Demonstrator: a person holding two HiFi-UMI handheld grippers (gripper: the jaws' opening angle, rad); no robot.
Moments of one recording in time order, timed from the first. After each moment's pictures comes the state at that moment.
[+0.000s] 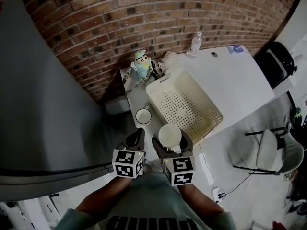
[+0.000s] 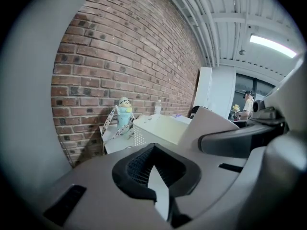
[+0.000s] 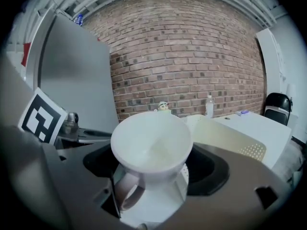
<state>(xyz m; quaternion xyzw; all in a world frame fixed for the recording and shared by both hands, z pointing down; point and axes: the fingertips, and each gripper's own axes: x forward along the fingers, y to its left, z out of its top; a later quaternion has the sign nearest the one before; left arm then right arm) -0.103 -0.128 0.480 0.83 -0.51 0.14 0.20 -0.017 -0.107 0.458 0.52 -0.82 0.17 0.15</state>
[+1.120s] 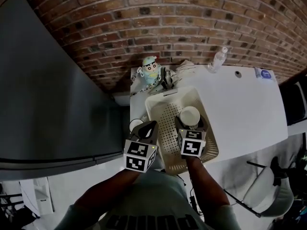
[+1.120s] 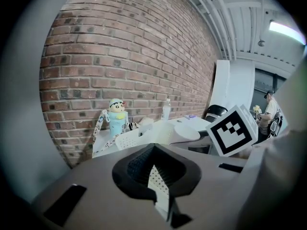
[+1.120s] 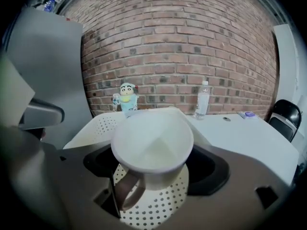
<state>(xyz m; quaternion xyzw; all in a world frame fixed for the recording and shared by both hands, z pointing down) -0.017 -0.240 0.470 0.77 -0.58 0.15 0.21 0.101 -0.315 0.538 0.51 -0.80 0.17 0.25</state>
